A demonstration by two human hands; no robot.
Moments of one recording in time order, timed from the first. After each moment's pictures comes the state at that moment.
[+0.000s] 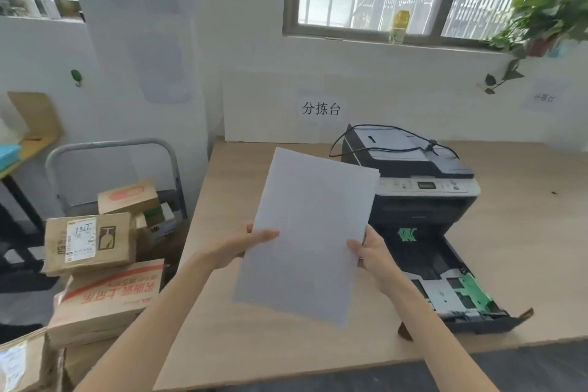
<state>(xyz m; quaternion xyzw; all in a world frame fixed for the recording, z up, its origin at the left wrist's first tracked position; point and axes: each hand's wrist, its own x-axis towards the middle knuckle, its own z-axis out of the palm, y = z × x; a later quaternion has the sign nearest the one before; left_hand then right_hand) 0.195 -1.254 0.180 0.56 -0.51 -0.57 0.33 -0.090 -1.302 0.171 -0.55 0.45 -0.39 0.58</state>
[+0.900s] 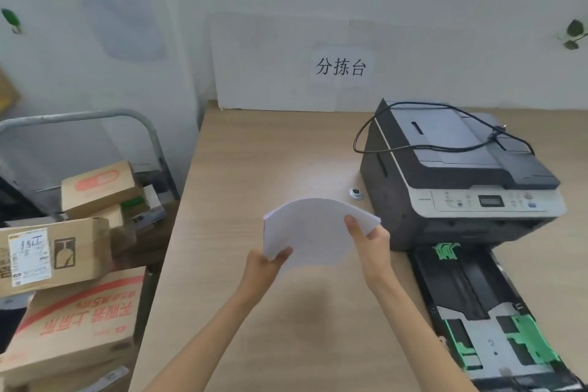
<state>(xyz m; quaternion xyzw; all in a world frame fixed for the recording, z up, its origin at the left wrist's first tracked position) 0.185 -1.418 0.063 0.66 -0.38 -0.45 0.48 -0.010 -1.496 0.102 -0.53 0.49 -0.46 0.52</state>
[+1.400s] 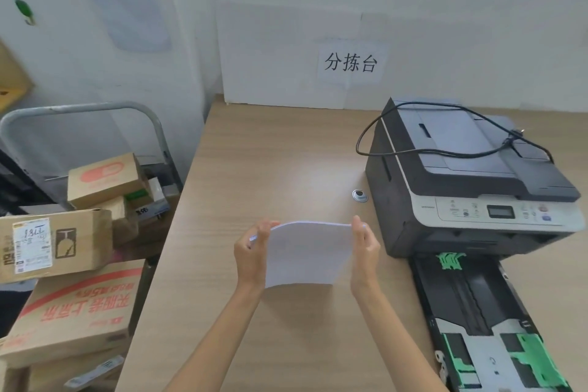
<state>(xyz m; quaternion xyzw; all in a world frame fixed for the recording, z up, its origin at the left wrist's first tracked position) 0.160 -1.441 0.092 0.64 -0.20 -0.39 0.64 -0.004 -1.509 0.088 -0.45 0.53 -0.49 0.53</state>
